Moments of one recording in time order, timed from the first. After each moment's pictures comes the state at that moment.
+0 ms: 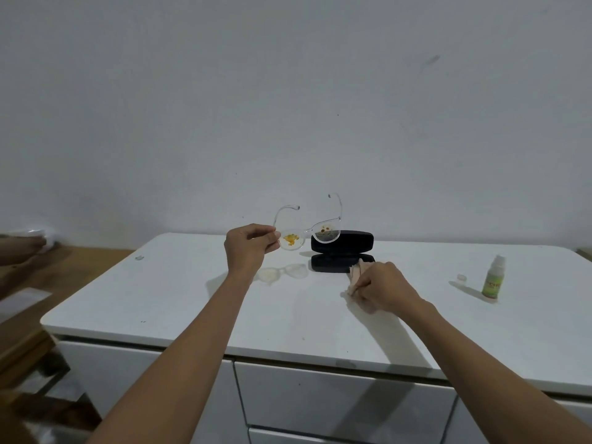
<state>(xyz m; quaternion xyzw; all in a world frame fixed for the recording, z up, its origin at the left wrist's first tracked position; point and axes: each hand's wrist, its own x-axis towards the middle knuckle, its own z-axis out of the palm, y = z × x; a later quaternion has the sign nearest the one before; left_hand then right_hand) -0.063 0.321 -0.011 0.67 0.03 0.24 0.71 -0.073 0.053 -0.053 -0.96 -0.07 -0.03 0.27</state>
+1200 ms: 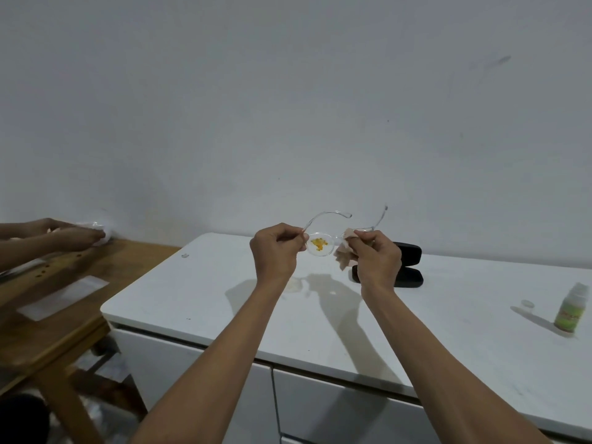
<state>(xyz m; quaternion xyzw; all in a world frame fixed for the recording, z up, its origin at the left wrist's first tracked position) -0.086 0.337 0.006 0.71 0.03 0.35 0.61 -0.058 0.178 -0.013 -0.57 0.01 -0.19 0.80</state>
